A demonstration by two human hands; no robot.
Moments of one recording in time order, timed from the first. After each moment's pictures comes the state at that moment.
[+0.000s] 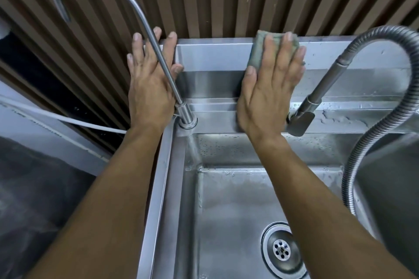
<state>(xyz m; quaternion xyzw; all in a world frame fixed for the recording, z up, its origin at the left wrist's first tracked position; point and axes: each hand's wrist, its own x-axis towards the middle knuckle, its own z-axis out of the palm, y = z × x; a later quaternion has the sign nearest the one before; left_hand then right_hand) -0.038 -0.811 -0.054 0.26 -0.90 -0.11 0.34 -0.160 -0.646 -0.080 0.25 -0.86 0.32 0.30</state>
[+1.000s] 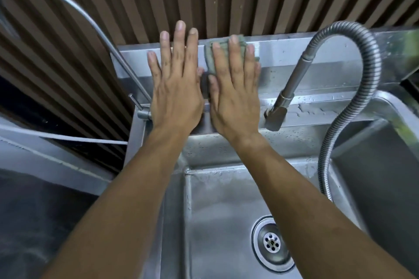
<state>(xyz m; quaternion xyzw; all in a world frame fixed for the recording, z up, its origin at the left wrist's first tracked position) -0.088 -0.744 -0.050 0.23 -0.93 -0.04 0.30 -0.157 -0.648 -0.088 0.36 -0.83 0.32 0.30</state>
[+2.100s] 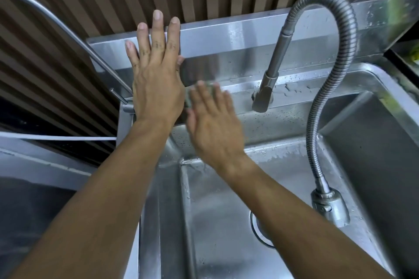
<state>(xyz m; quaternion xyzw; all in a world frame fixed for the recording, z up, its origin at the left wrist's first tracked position) -0.085 -0.748 -0.048 0.20 -0.93 -0.04 0.30 -0.095 -0.624 -0.117 0.34 -0.91 0.20 0.14</state>
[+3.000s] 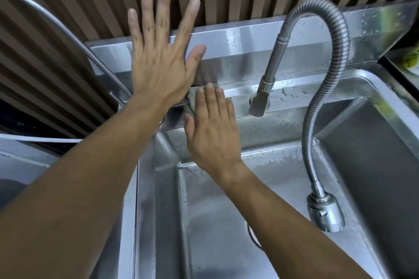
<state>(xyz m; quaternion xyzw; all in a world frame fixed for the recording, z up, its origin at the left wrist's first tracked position) -0.106 -0.759 -0.025 0.13 -0.94 0.13 0.29 -0.088 -0.626 -0.119 0.31 -0.92 0.21 0.16</state>
